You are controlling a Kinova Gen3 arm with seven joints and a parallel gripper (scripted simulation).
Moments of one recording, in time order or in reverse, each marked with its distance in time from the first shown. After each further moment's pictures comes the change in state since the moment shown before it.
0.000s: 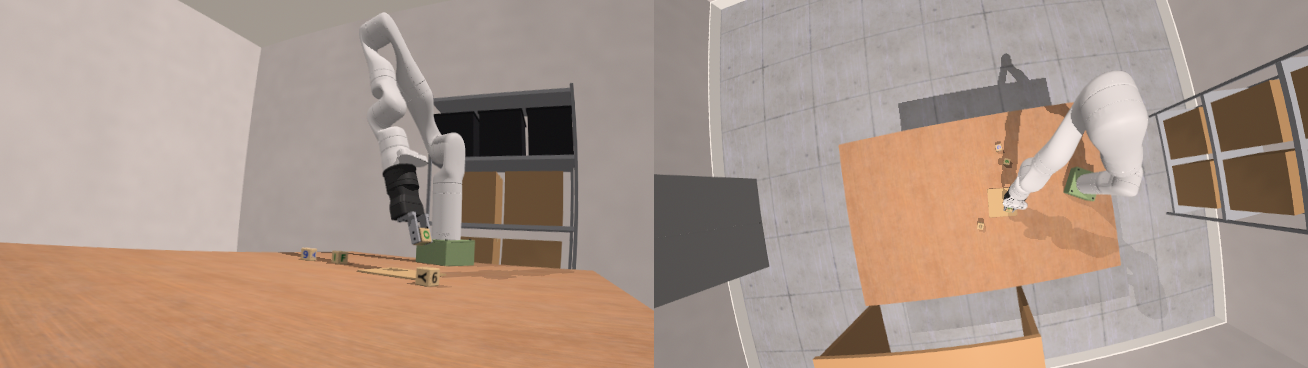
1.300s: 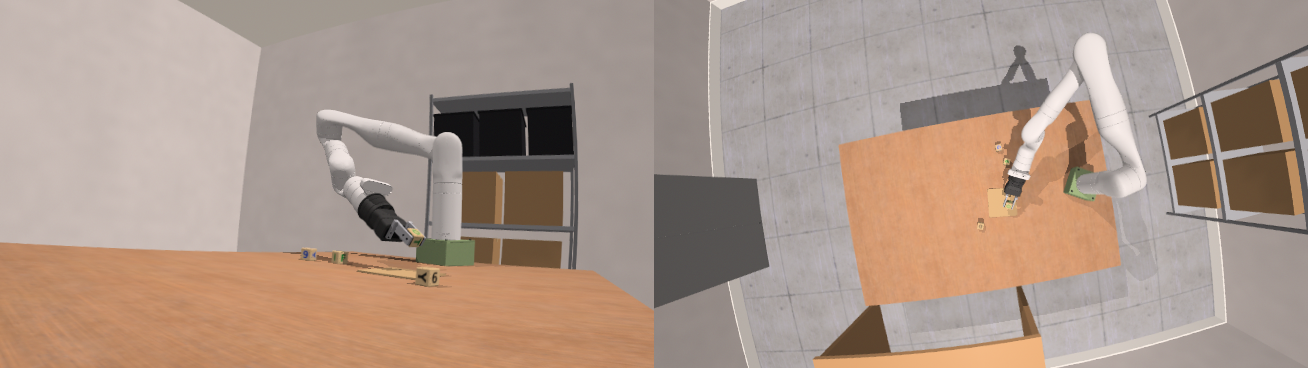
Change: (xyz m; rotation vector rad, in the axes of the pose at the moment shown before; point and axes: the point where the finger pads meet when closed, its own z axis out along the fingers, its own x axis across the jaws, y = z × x) arm 0.005 0.020 -0.003 0.651 0.032 0.058
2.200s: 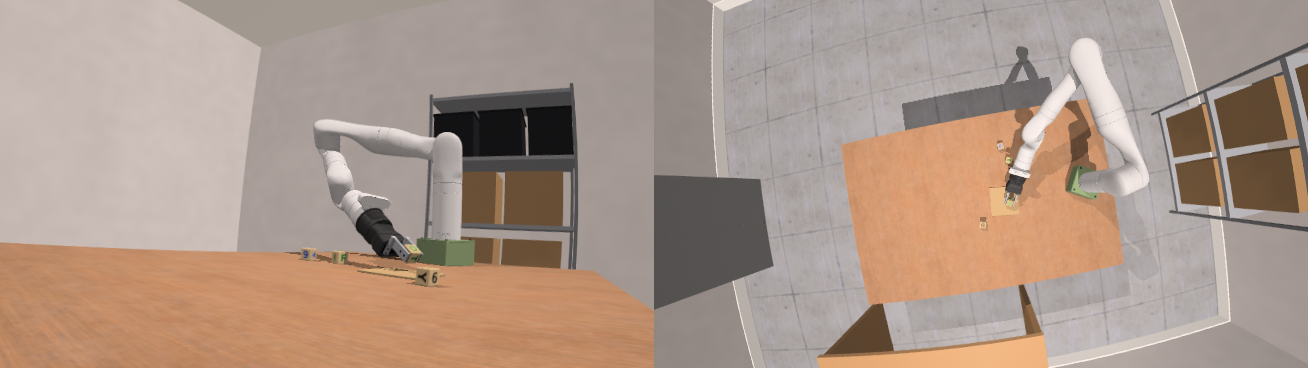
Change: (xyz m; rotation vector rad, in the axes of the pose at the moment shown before) arm 0.001 0.031 0.017 0.004 0.007 0.003
